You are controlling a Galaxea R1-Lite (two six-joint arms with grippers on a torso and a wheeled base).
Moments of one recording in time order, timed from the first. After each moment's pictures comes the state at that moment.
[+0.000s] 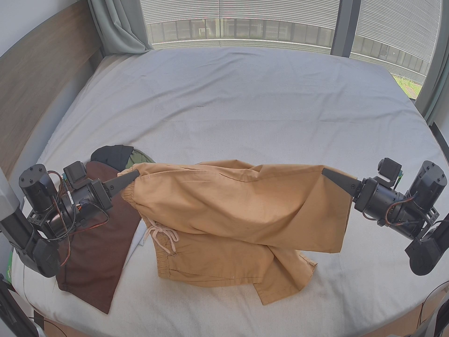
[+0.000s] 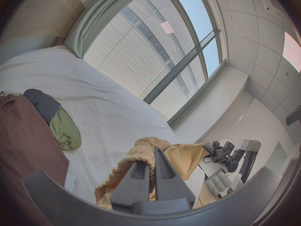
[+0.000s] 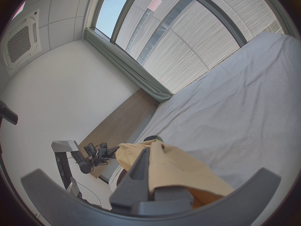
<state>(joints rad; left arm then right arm) -0.07 1.89 -0.41 -1.55 -0.69 -0.59 0.30 1.79 -0.36 -1.54 0.53 0.59</state>
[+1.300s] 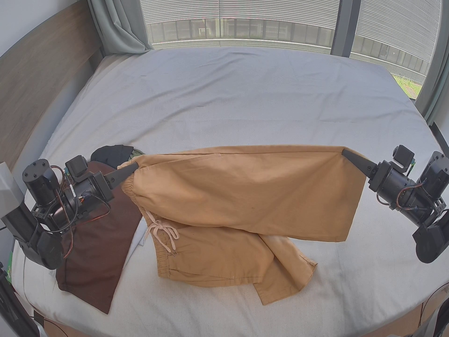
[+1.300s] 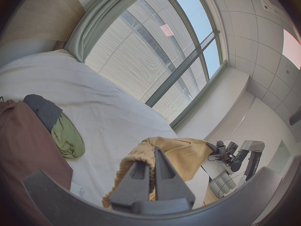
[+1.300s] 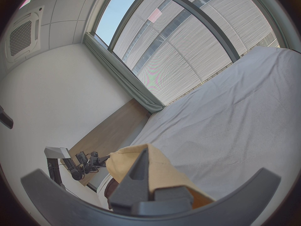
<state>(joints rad) -0.05 1.93 -0.48 -1.55 -0.68 -0.59 0.17 1.78 -0.41 -1.54 0.53 0.59</state>
